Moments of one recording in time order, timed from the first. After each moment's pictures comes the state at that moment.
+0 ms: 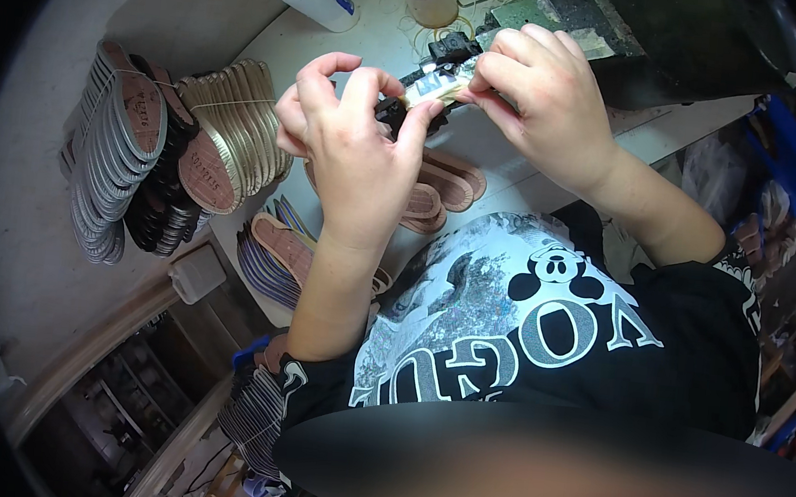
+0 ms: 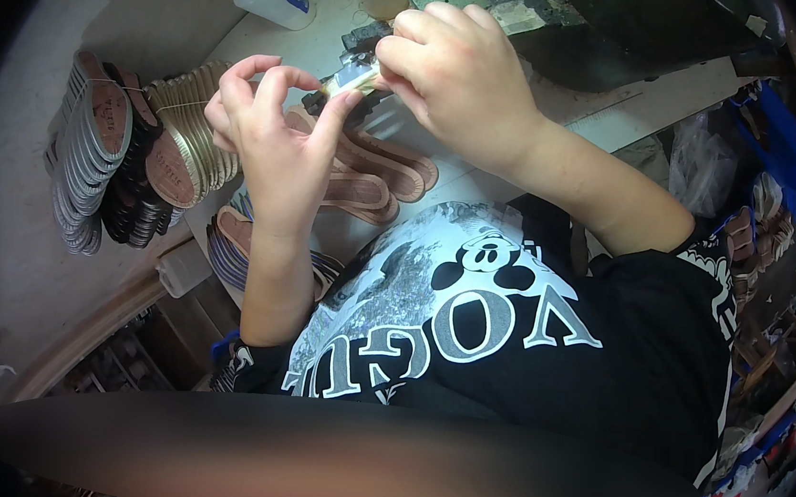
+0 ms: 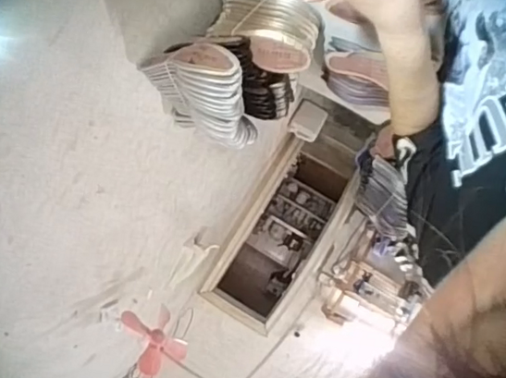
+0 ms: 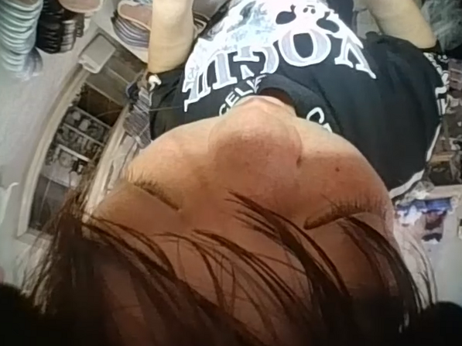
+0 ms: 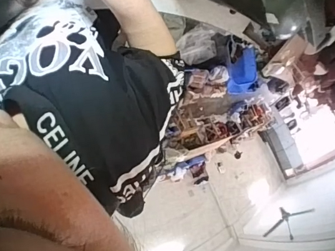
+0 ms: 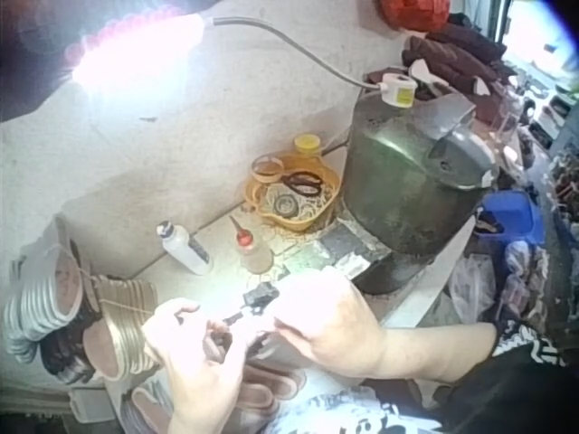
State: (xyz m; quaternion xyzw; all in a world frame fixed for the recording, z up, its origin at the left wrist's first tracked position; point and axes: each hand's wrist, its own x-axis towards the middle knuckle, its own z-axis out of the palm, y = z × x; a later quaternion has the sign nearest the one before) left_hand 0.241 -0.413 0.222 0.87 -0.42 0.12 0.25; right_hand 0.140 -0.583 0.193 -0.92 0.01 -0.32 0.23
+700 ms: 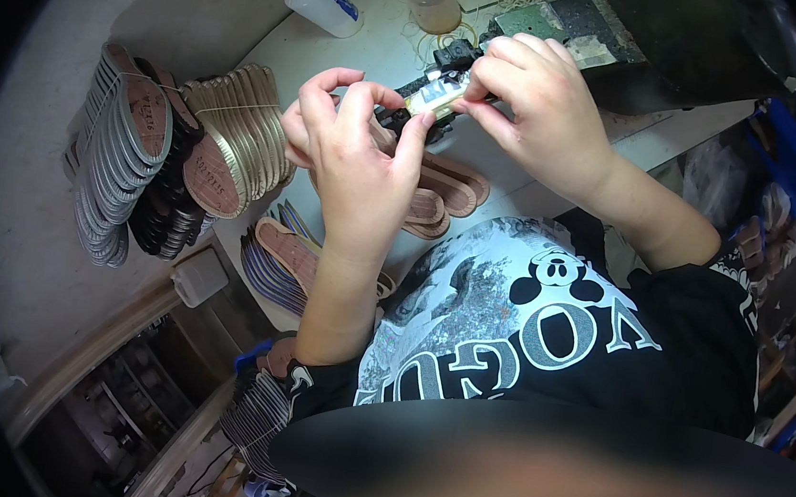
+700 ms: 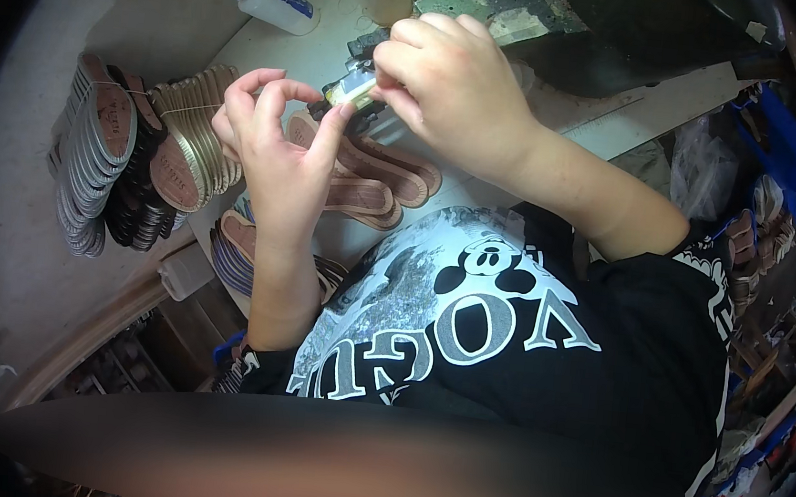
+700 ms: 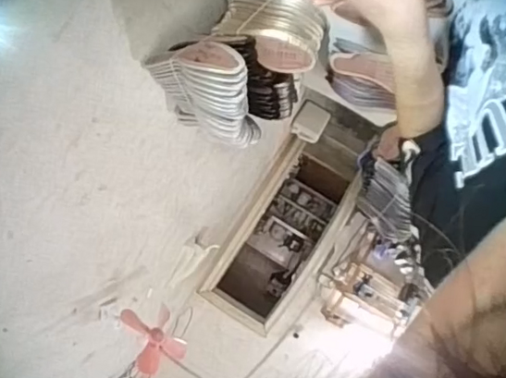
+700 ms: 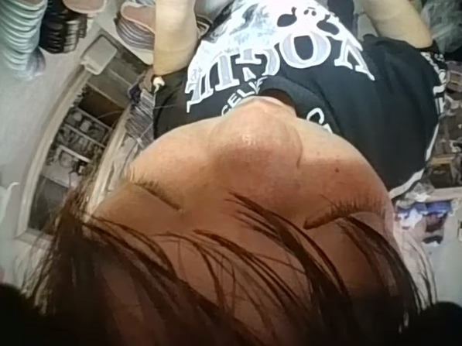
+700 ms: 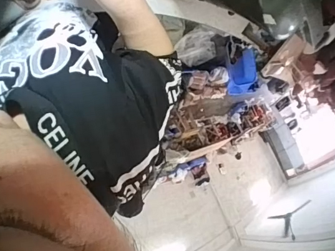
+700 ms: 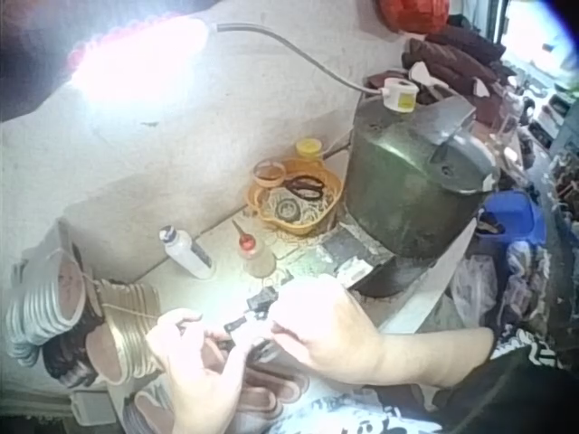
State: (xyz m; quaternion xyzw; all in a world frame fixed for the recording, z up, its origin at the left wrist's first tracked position) left_hand 0.243 -0.406 0.218 0.86 -0.41 0.09 0.29; right_hand 0.144 -0.578 0.196 -0.92 0.02 -0.29 0.25
